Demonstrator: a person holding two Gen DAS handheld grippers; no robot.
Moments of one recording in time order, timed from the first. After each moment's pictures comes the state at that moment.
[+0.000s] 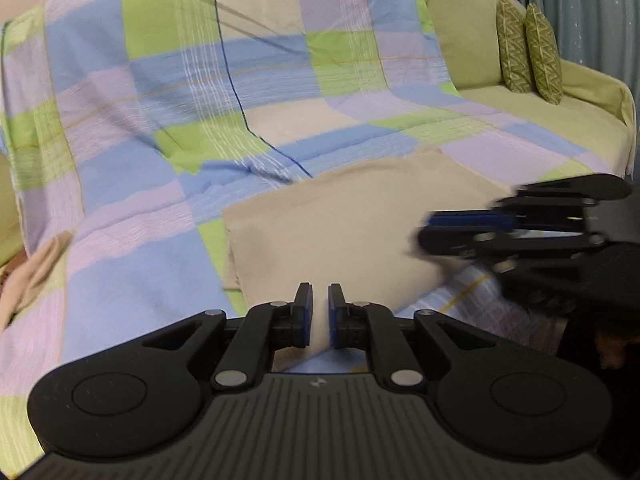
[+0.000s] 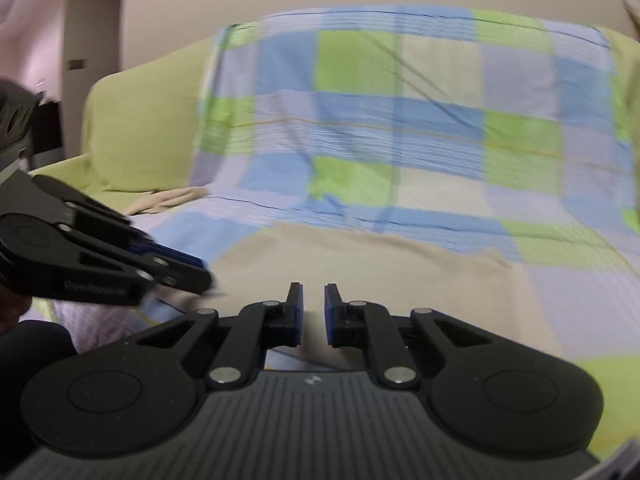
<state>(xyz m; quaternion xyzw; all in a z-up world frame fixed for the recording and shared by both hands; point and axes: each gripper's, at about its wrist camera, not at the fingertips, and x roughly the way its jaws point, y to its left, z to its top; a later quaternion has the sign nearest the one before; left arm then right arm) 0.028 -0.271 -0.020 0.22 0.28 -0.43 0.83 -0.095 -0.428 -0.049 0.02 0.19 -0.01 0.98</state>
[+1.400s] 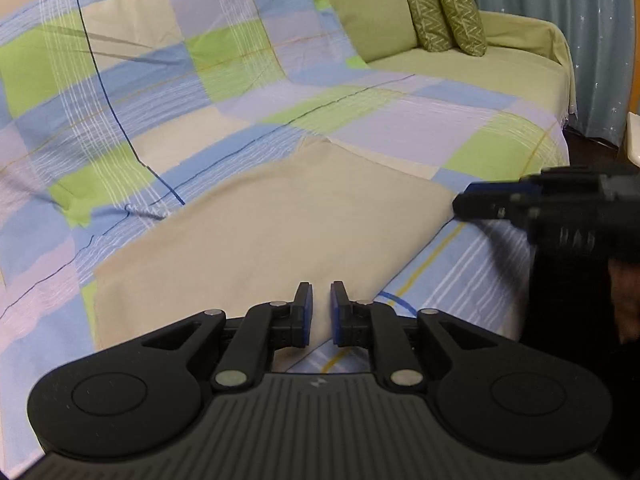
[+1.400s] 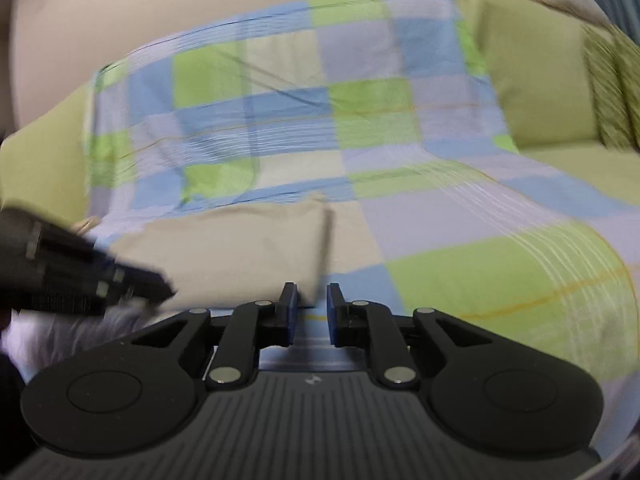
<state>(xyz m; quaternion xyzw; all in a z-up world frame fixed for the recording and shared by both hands) -0.013 -0.337 -0.026 0.27 0.24 -0.52 0.78 -0.189 -0.521 -0.081 0.17 0.16 -0.18 0.96</state>
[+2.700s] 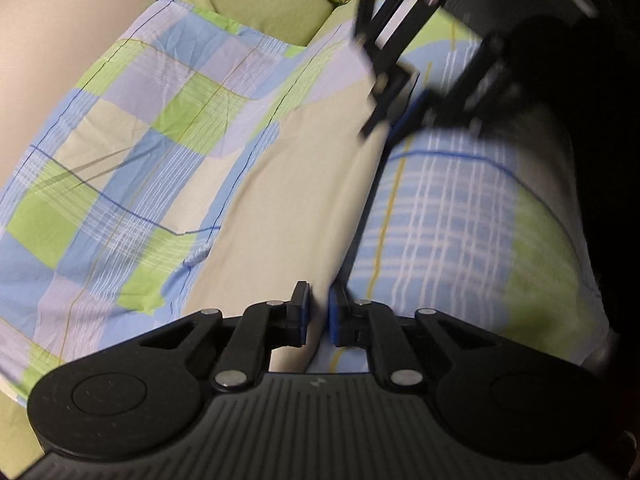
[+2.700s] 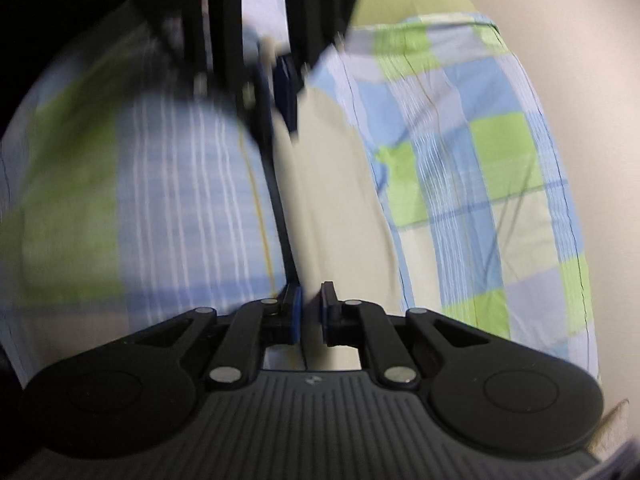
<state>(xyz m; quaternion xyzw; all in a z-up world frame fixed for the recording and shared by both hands) -0.031 -0.284 -0.067 0.50 0.05 -0.49 0.71 -0.124 -0.410 -0.083 -0.54 0.27 0.03 0.80</state>
